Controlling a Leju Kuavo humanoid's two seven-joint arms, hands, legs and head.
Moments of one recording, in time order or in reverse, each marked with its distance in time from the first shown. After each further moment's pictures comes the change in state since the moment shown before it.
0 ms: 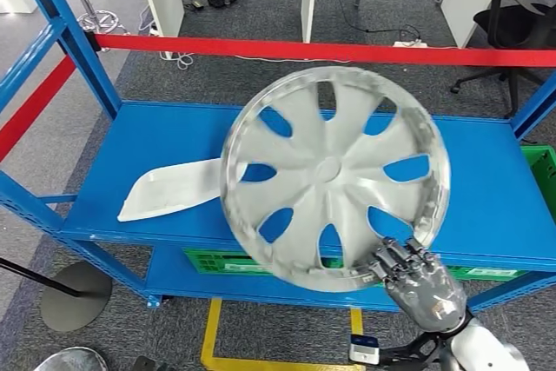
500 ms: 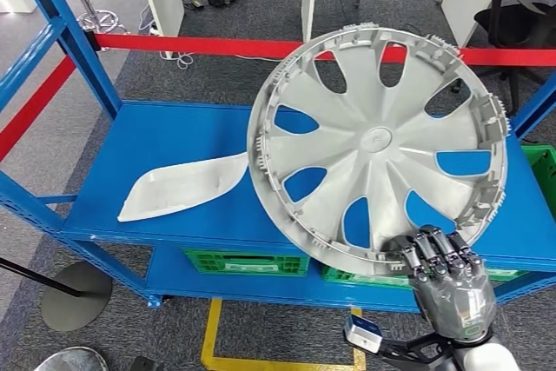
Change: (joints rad) left arm 0.001 -0.006 0.014 0.000 0.011 0.032 0.006; right arm 0.066 0.170 -0.037 -0.165 0.002 0.000 0.113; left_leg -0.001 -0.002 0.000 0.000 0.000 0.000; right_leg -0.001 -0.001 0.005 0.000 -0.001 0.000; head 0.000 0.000
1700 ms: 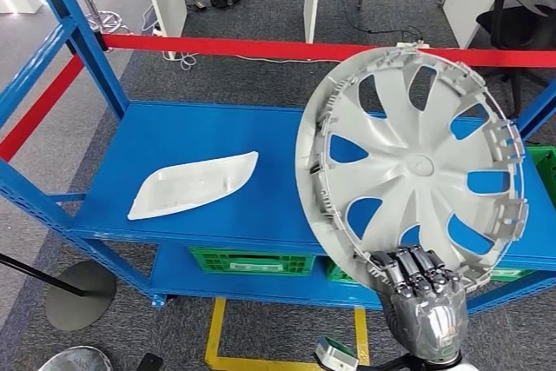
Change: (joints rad) left arm -0.010 -0.011 -0.021 0.000 -0.083 0.039 0.049; right arm 0.072 -0.178 0.310 -0.002 -0.001 0.000 0.404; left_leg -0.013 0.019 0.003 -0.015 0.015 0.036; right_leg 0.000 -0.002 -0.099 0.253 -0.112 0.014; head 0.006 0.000
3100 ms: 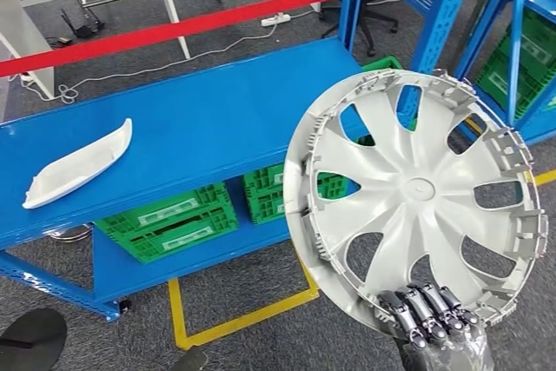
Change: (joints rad) left arm -0.050 -0.033 -0.160 0.000 -0.172 0.047 0.099; right arm 0.187 0.047 -0.072 -0.147 0.000 0.000 -0.185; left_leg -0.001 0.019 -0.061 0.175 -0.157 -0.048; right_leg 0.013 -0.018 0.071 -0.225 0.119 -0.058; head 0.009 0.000
